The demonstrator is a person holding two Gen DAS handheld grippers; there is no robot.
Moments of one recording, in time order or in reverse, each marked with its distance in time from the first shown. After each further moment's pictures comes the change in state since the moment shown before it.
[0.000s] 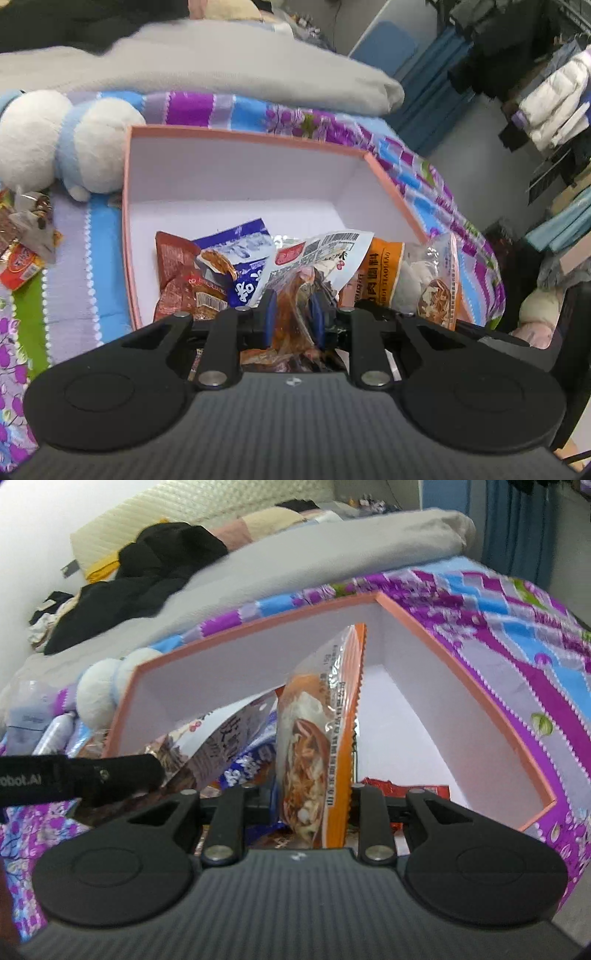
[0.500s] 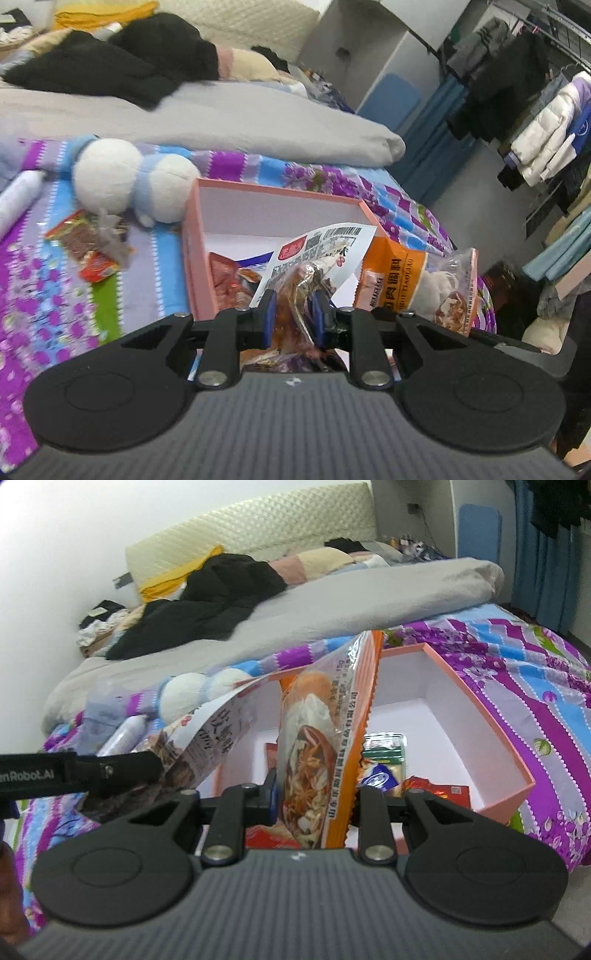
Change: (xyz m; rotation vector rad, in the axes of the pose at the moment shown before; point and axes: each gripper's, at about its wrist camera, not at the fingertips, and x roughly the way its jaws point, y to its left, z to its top) left arm -0.141 -0.007 -0.040 -0.018 -0.172 0.047; right arm -0.103 0.052 -0.017 -0.085 -0.107 0.093
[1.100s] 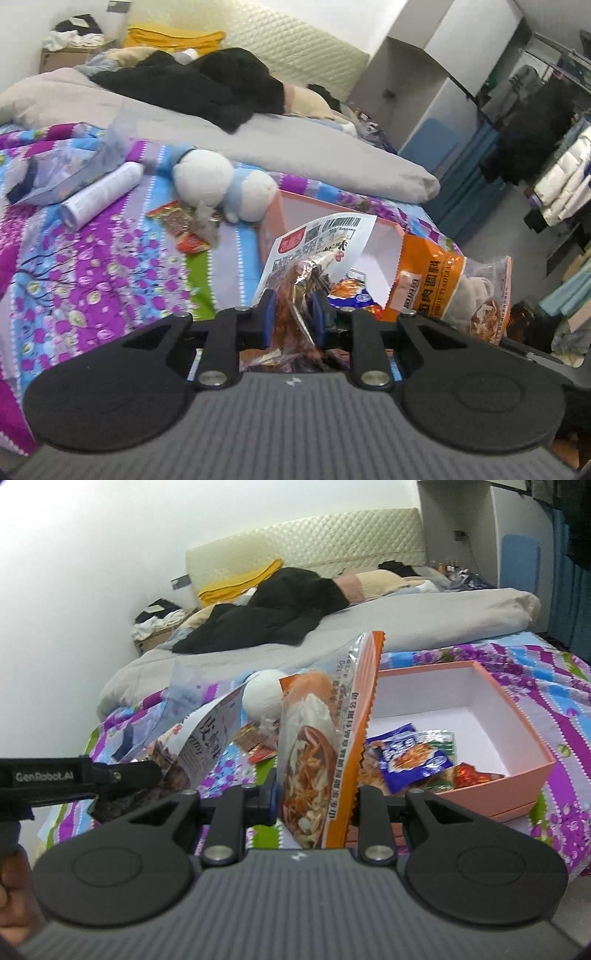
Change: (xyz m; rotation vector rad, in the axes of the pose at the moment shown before) left arm -0.167 0.023 -0.075 -0.099 -0.130 0.127; right arm -0.097 0.074 -0.043 -0.088 -0.067 0.125
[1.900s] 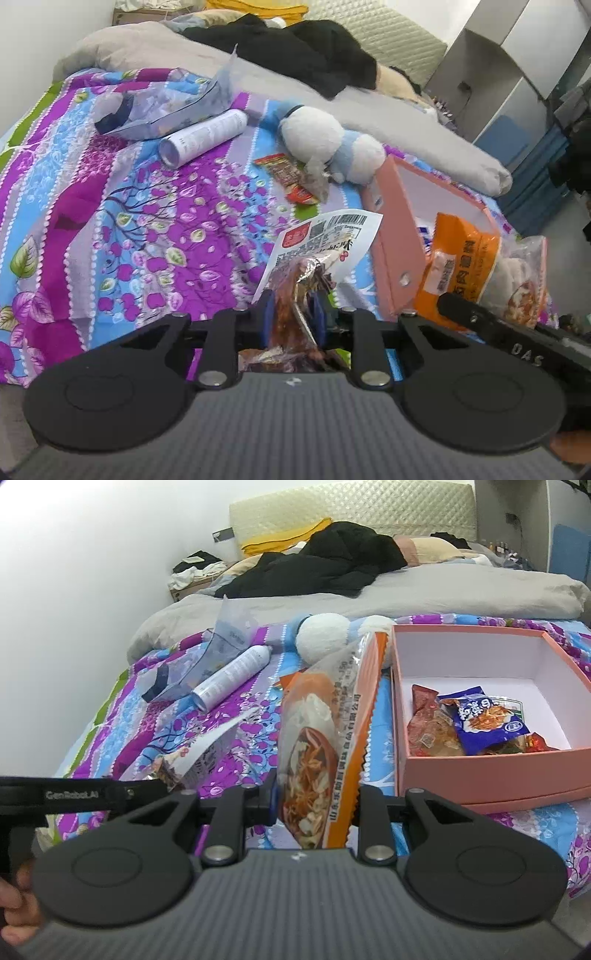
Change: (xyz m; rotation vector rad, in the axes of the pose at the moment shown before) left arm -0.012 0.106 -0.055 -0.123 0.057 0.195; right arm 0.052 0.064 -0.046 -0.095 0.121 0.104
